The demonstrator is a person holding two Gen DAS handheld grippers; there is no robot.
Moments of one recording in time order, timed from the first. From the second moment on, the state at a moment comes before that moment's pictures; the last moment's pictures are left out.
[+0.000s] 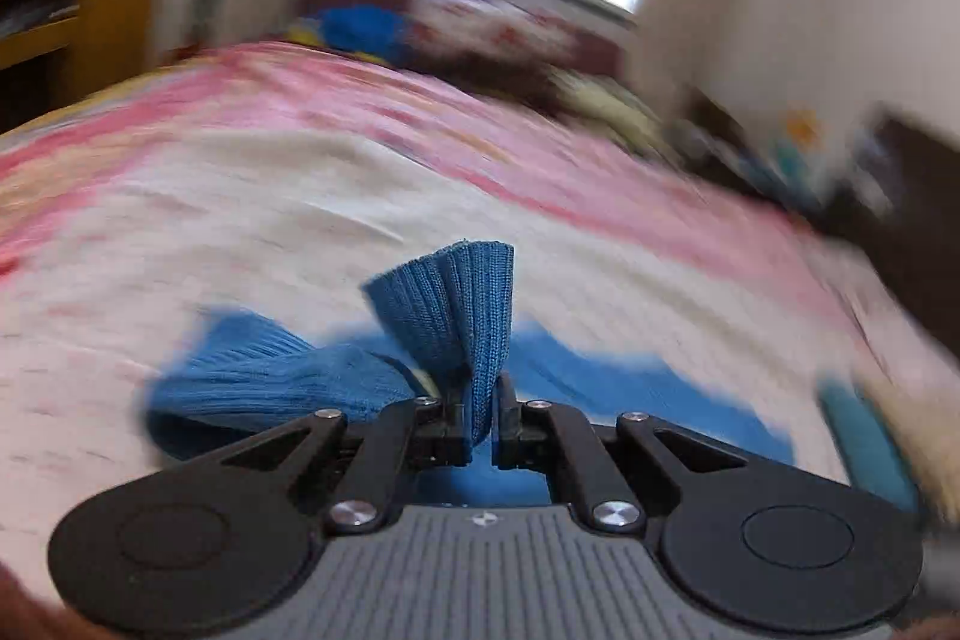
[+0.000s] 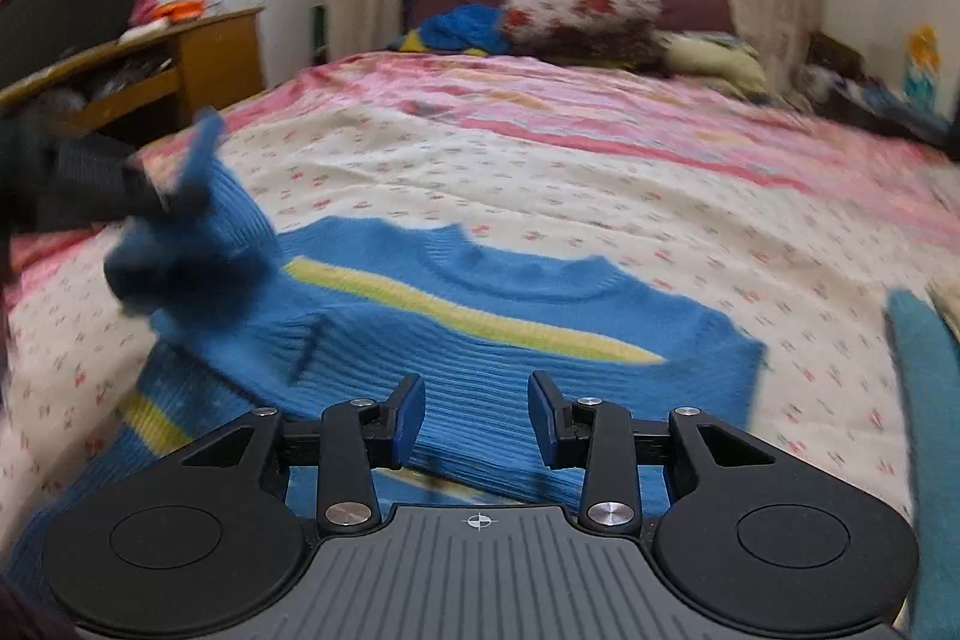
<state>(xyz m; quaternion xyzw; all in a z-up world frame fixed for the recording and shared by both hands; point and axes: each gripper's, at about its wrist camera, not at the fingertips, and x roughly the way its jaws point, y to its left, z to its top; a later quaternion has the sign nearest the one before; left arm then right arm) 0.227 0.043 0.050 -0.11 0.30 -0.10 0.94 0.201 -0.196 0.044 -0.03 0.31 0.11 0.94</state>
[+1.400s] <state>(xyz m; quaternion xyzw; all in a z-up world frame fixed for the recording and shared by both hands) 0.183 0.047 0.047 0.00 0.27 -0.13 0.95 0.243 -0.292 0.071 0.26 0.34 0.14 0.89</state>
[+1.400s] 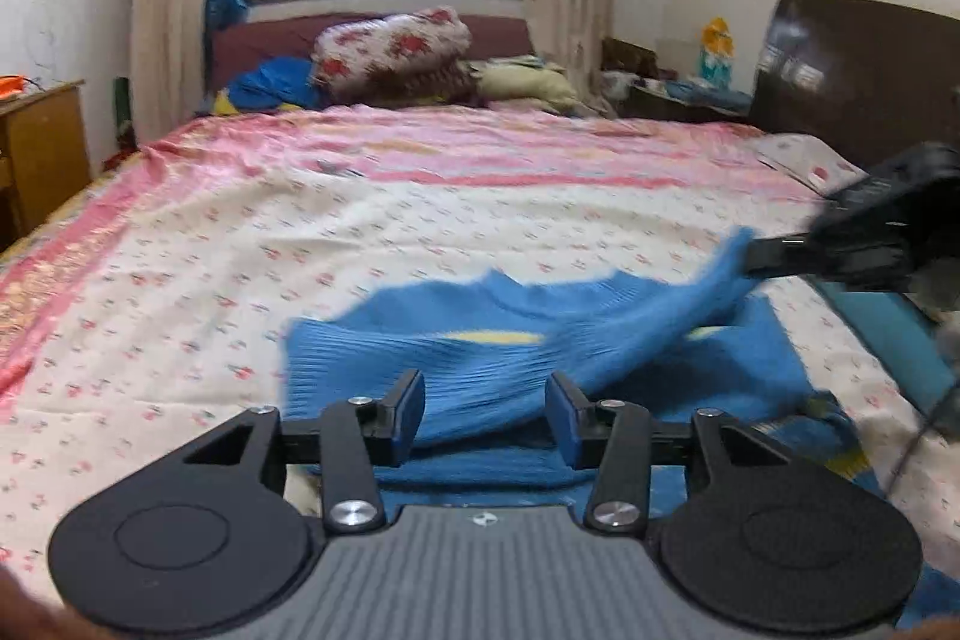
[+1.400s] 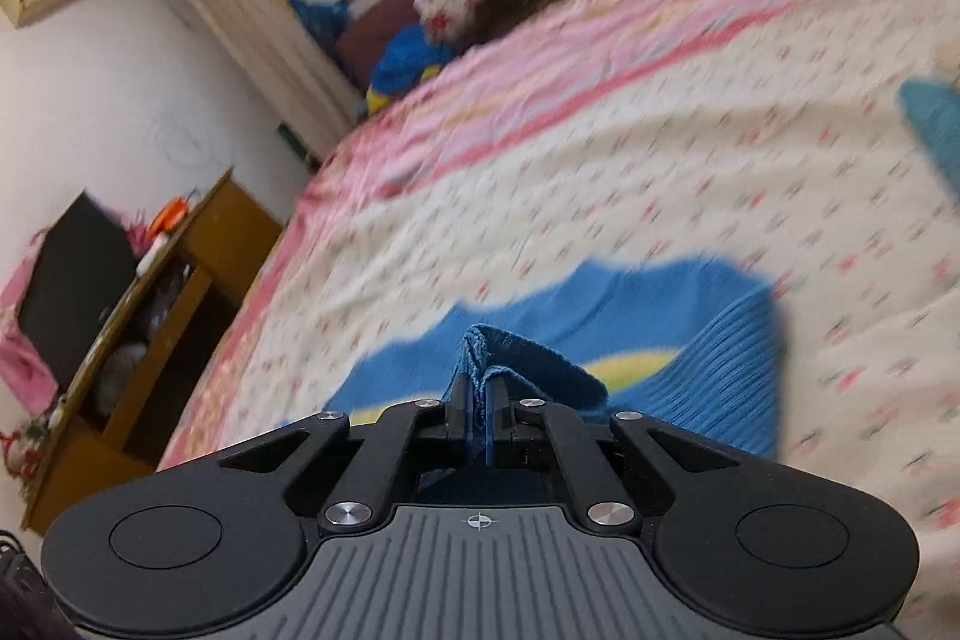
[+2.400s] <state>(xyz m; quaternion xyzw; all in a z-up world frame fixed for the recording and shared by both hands) 0.211 0.087 0.030 0.00 0.32 -0.04 0.95 0.214 -0.315 0.045 0.19 0.37 0.07 0.91</state>
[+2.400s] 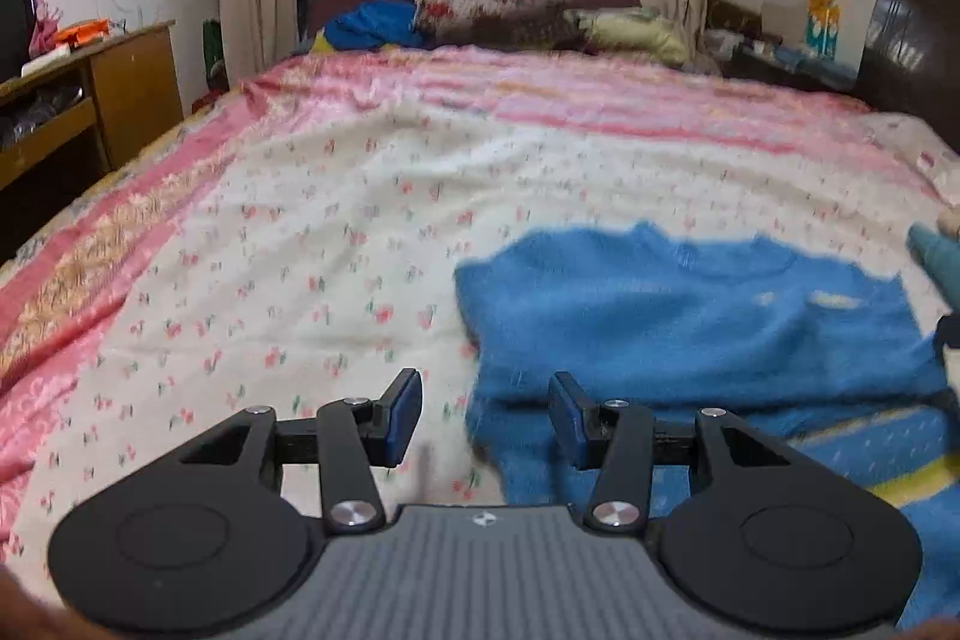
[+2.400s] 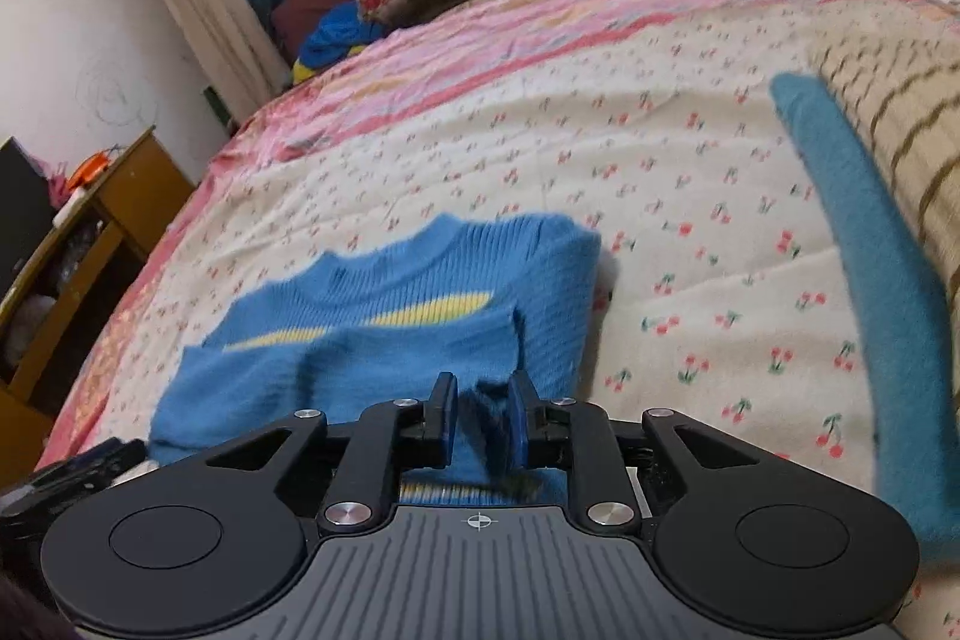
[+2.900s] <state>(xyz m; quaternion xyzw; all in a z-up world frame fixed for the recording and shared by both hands) 0.241 0.069 0.005 0.05 0.36 -0.04 0.93 0.246 -0.287 0.027 -0.01 0.39 0.00 0.92</state>
